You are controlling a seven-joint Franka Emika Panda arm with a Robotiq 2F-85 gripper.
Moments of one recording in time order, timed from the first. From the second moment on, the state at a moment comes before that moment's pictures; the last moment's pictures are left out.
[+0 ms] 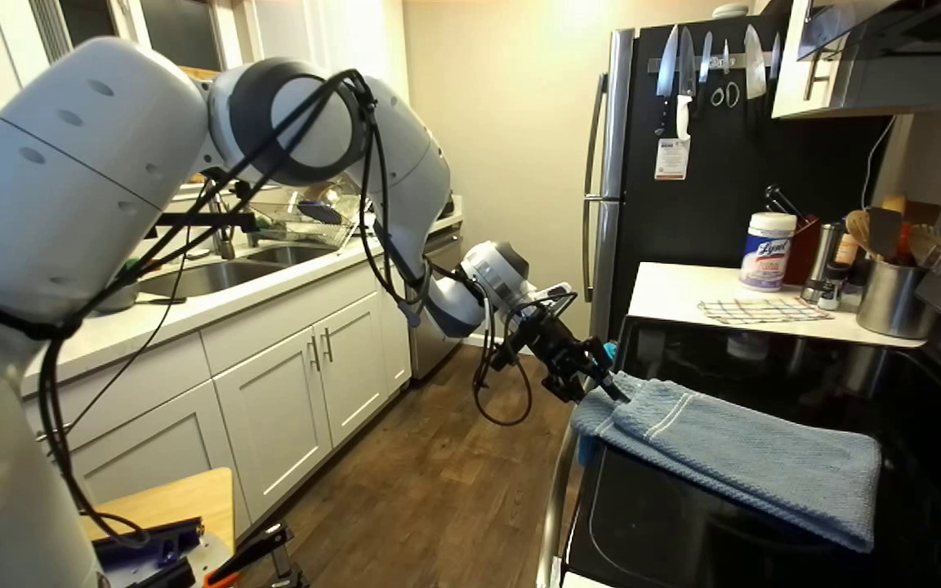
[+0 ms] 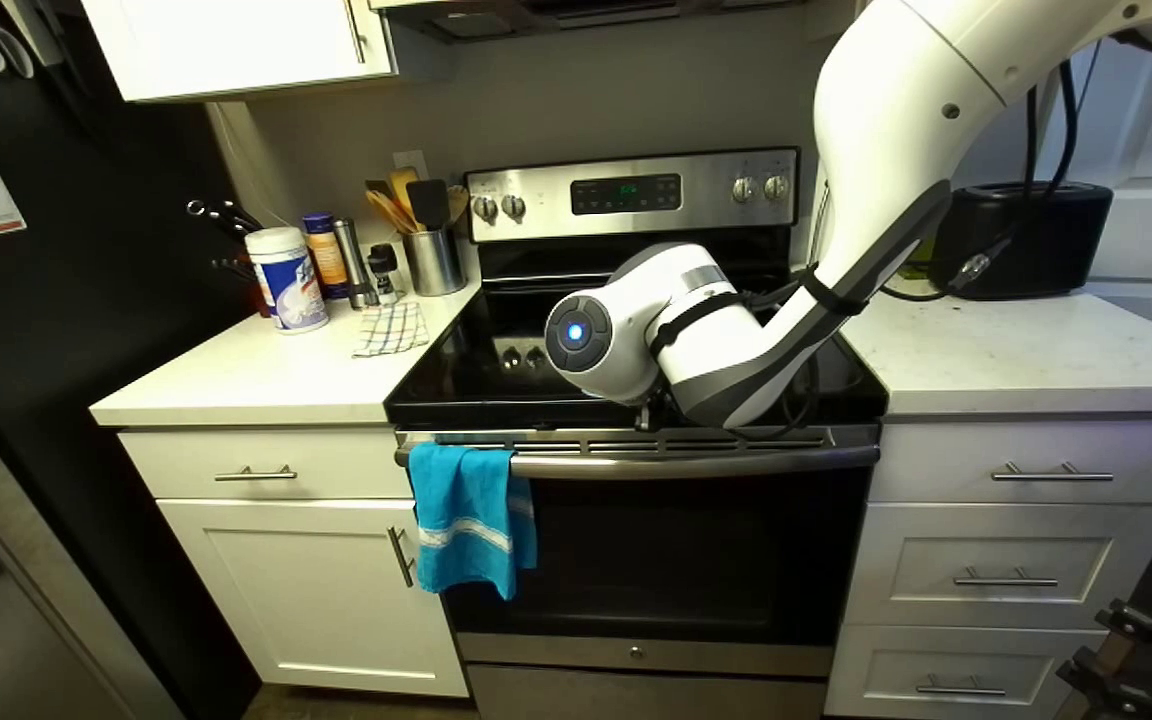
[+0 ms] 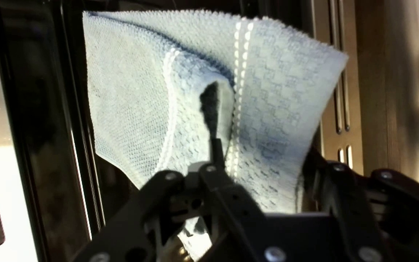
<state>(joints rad) 0.28 0.75 0.01 -1.63 -1.15 2.07 0.64</state>
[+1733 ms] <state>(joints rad) 0.13 0.32 0.01 -1.77 -0.96 2.06 0.59</state>
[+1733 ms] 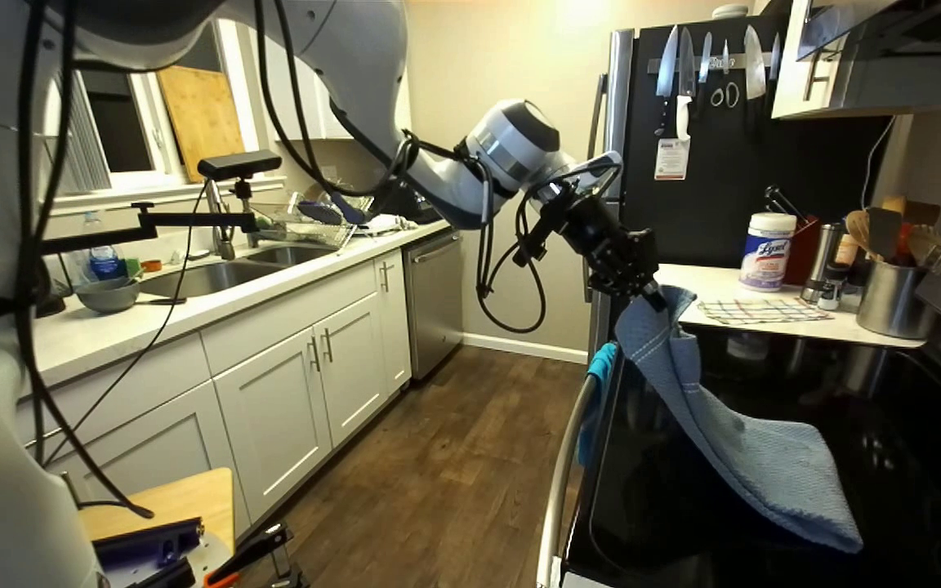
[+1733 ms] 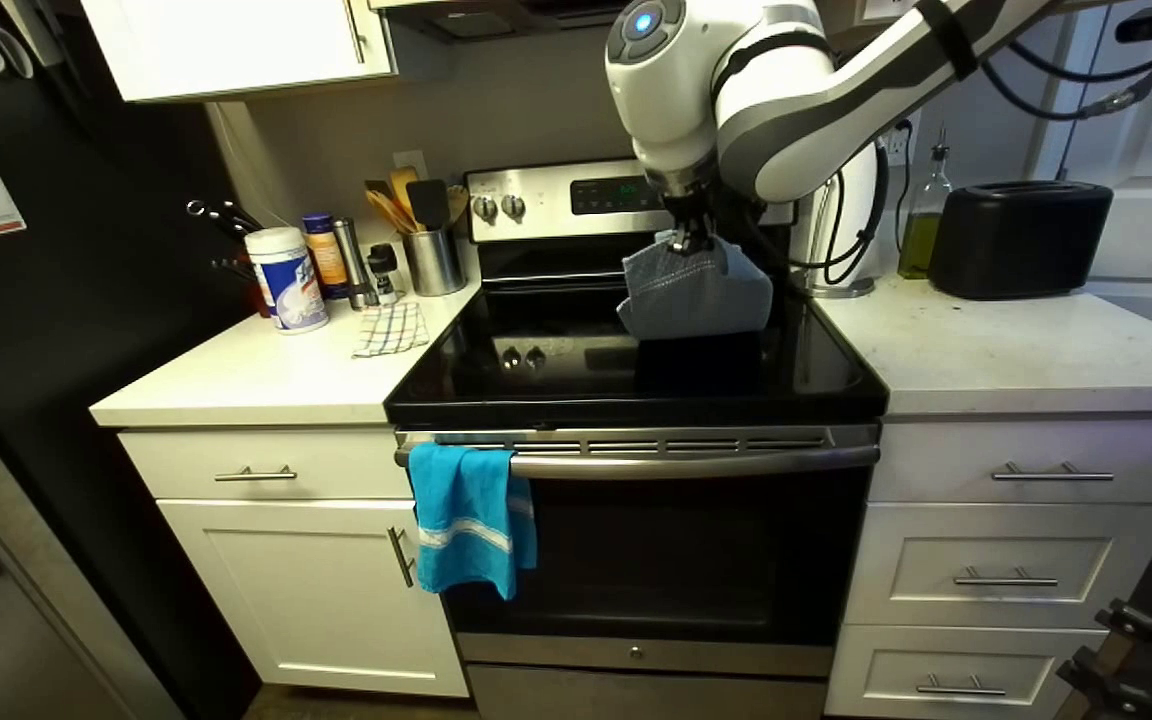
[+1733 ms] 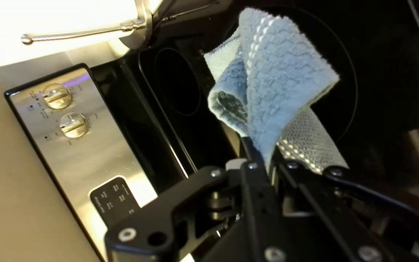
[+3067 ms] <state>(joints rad) 0.07 0.02 0.00 -1.80 -0.76 2.04 0.42</state>
